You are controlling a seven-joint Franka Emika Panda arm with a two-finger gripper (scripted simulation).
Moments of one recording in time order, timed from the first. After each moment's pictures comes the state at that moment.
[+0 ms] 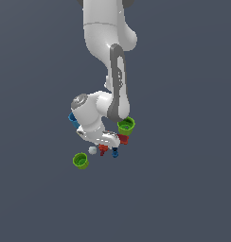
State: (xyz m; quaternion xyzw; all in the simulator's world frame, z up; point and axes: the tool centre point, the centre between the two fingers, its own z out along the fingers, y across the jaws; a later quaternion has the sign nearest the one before) arm 0.011 -0.060 0.035 -0.97 0.20 -0.04 0.13
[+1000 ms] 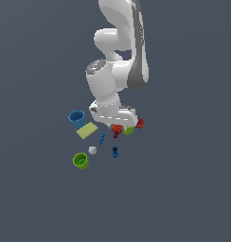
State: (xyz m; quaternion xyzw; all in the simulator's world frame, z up) arm -0.028 0.009 0.143 -0.97 0.20 -0.04 0.13
